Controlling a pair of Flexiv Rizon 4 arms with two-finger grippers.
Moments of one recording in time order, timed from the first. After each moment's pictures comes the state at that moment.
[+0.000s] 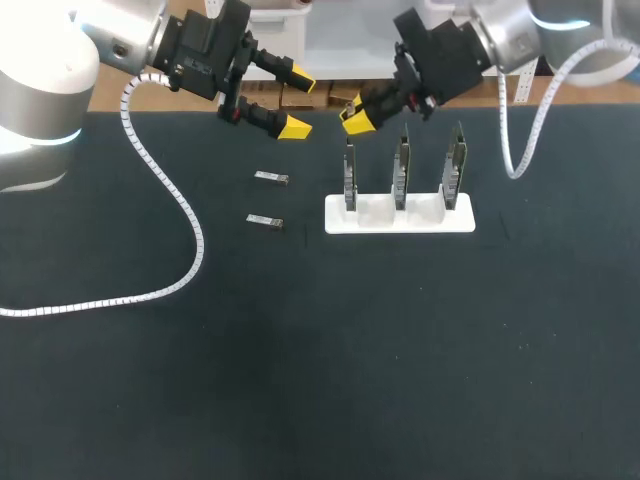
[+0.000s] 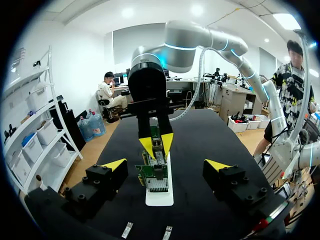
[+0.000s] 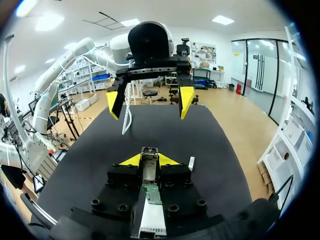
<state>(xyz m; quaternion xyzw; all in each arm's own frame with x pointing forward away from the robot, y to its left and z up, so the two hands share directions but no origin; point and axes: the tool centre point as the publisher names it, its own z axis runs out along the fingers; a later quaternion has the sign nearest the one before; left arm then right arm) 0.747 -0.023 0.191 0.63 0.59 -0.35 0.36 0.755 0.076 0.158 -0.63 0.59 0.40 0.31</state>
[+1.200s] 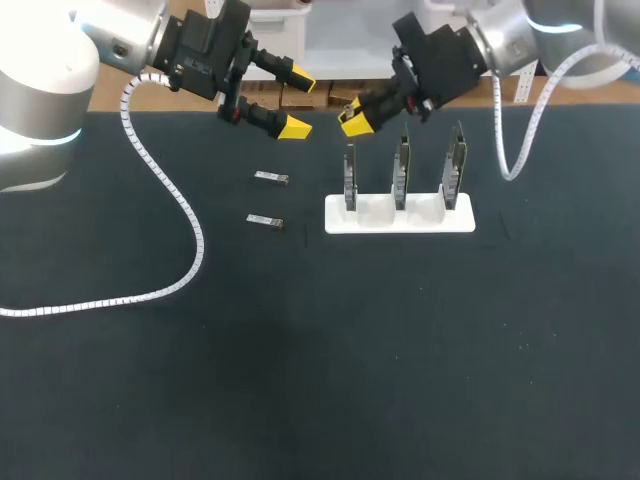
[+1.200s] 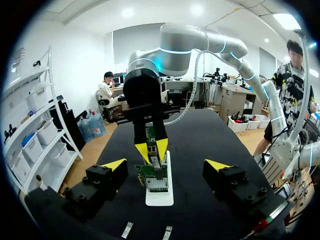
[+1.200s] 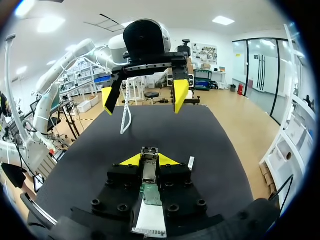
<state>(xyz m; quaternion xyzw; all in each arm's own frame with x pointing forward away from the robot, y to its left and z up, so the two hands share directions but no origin) 0.747 -0.023 0.191 0.63 0.59 -0.35 0.36 0.763 0.078 0.148 -0.63 0.59 0.41 0.31</state>
